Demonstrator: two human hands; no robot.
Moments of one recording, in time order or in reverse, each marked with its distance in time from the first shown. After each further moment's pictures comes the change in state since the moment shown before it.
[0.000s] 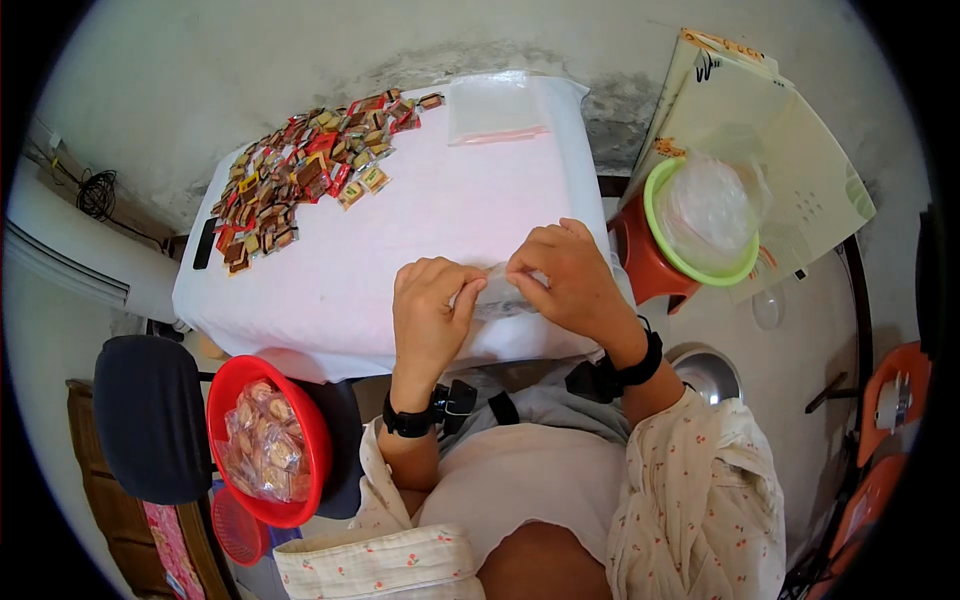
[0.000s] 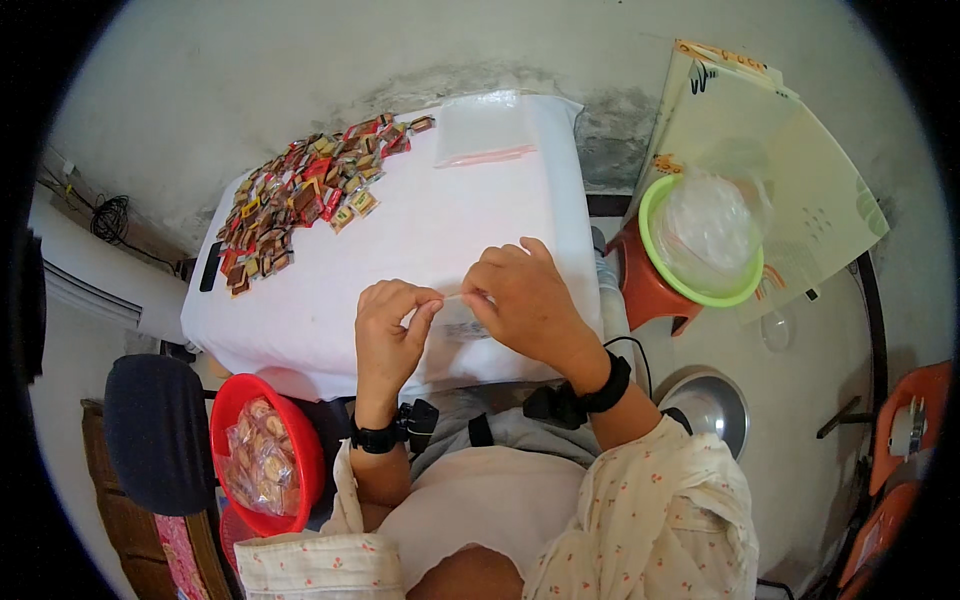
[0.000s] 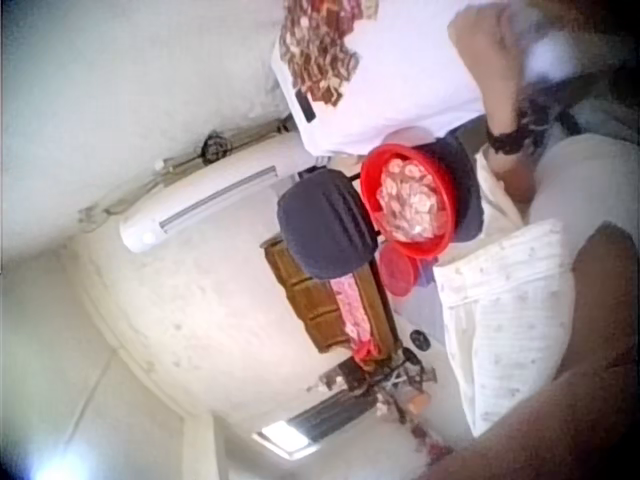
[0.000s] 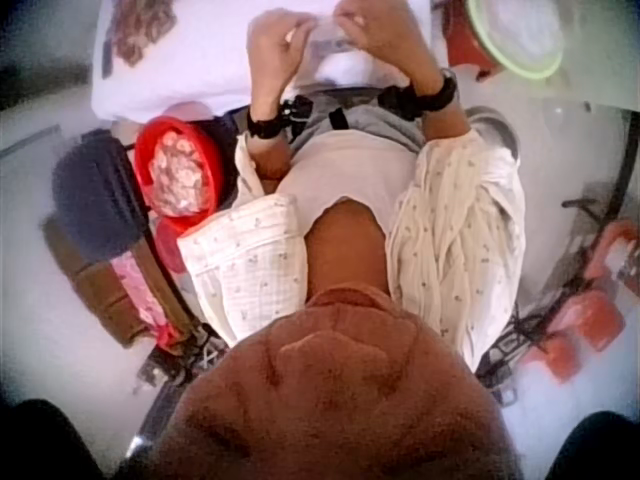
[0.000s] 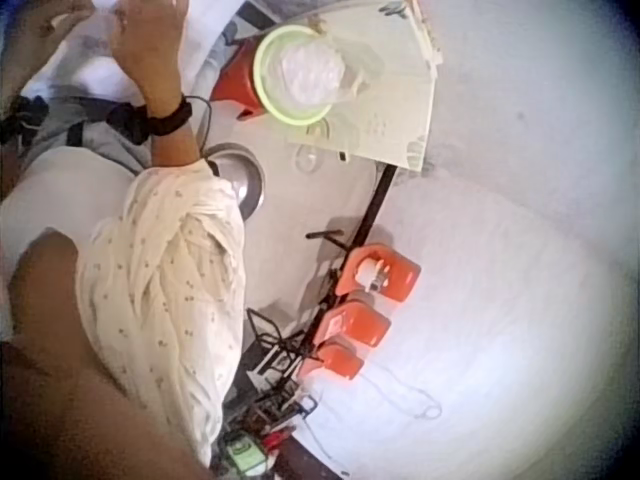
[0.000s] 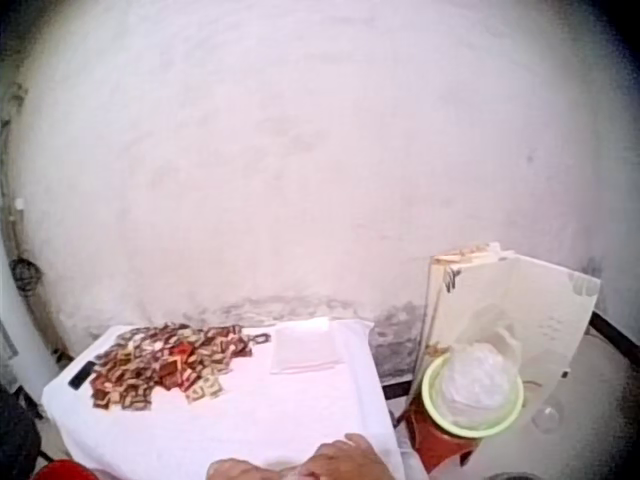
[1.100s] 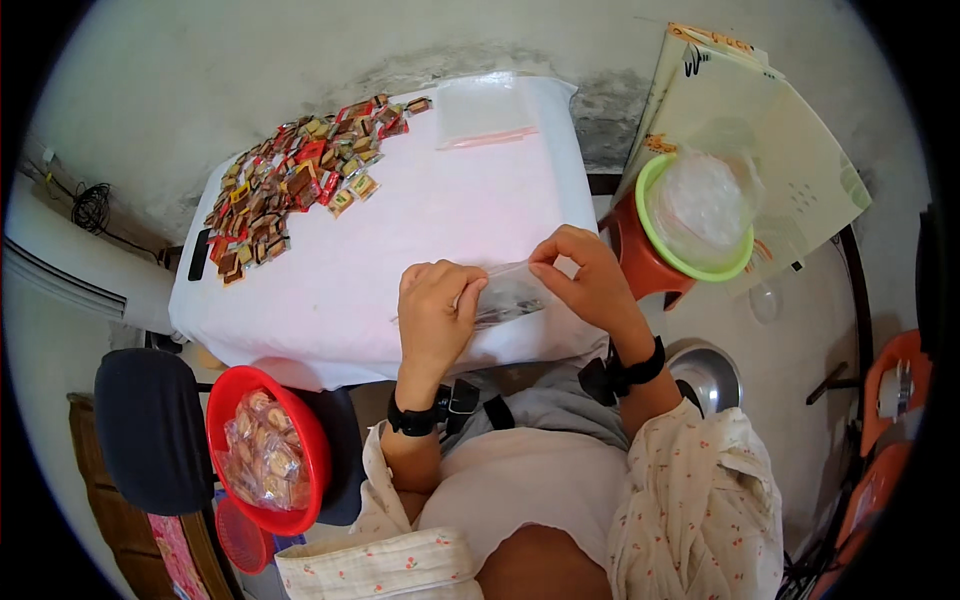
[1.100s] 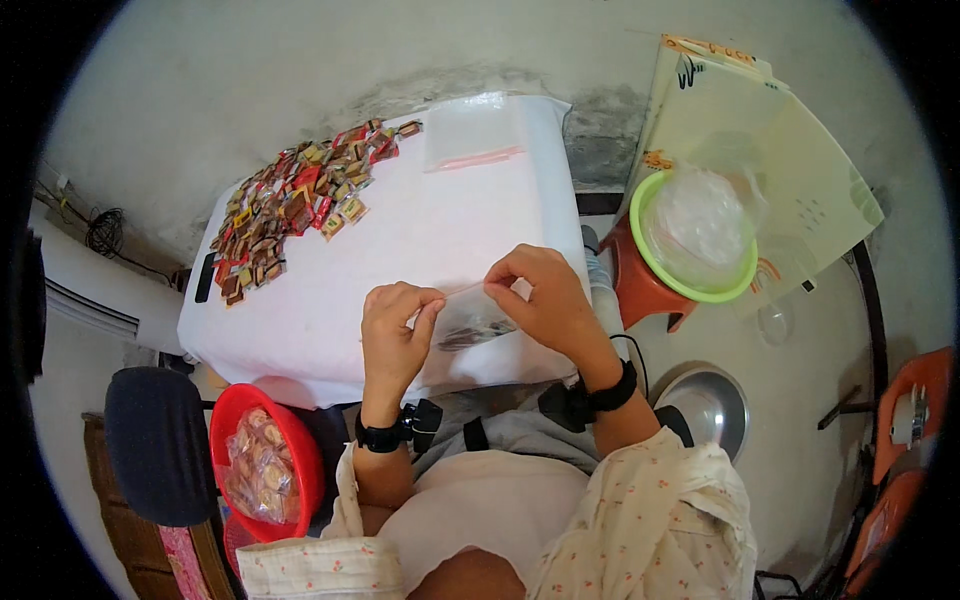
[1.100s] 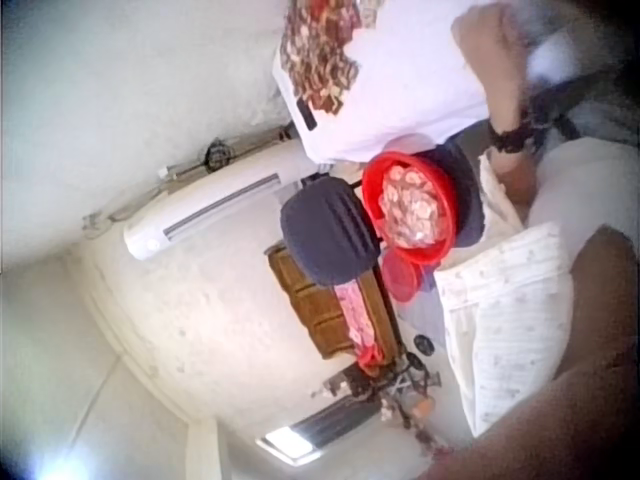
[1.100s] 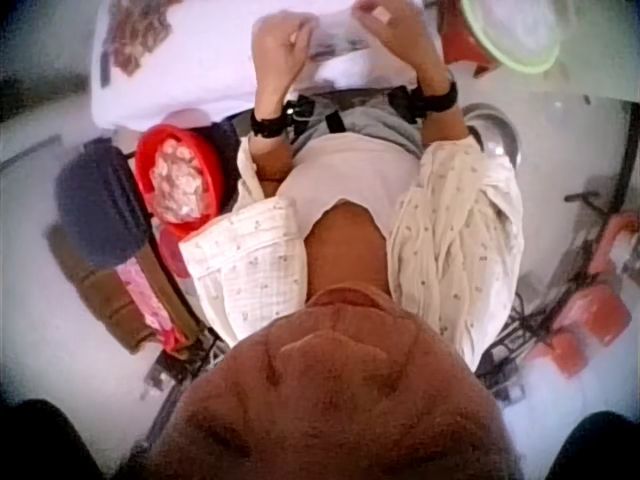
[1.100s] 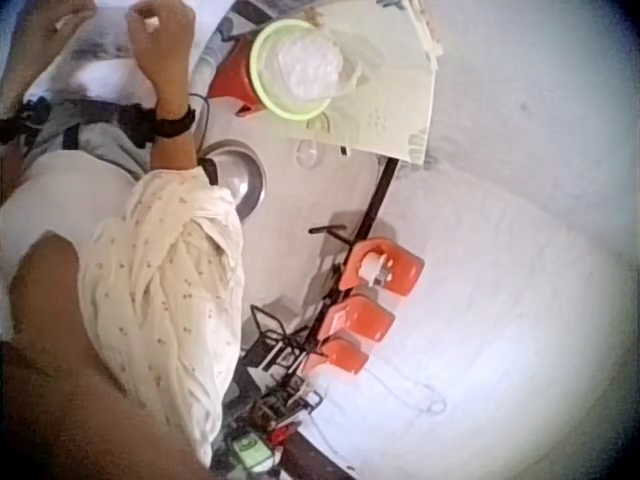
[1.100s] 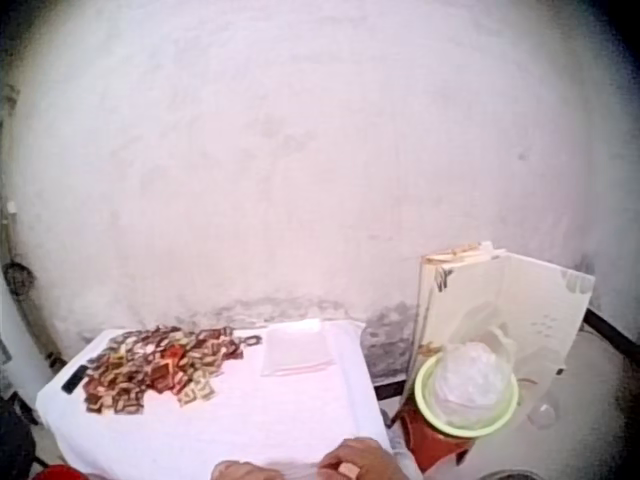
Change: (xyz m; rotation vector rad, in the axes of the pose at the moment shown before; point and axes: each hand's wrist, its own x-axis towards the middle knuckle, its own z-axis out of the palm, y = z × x) left_hand 0.004 0.002 0.018 -0.030 0.043 0.063; right_hand -0.017 0.027 -0.008 0.213 0.110 0.104
